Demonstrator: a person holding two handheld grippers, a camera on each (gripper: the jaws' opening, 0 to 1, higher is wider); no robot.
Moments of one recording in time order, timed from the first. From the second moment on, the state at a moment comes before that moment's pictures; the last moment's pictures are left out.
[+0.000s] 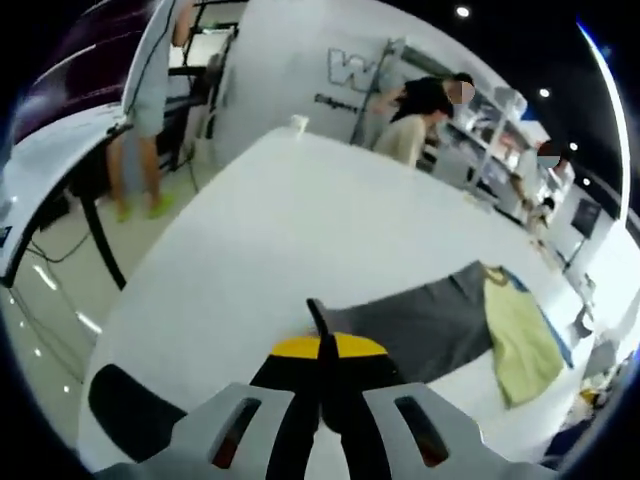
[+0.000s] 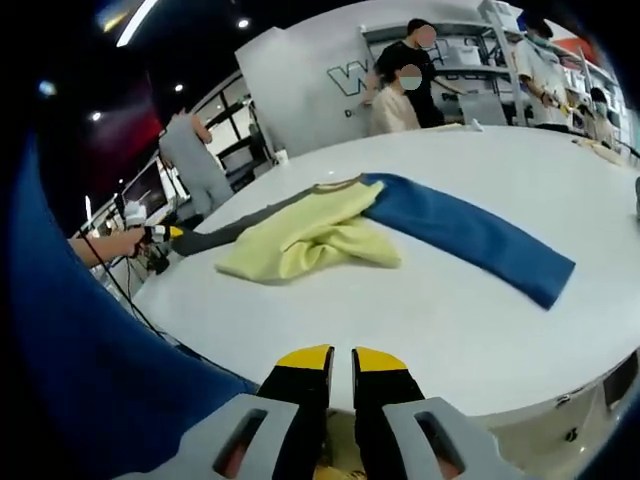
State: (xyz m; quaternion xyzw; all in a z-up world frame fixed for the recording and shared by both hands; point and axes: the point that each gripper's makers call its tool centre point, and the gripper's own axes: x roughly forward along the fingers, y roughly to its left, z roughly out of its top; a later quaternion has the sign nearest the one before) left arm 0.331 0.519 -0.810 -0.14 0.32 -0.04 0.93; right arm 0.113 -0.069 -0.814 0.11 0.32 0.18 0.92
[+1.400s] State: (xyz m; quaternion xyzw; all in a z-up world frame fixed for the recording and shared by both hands) left arm 0.280 0.479 -0.780 -0.04 0.31 -0.08 0.95; right arm 0.133 -0.041 -0.811 0.10 0.32 0.24 0.91
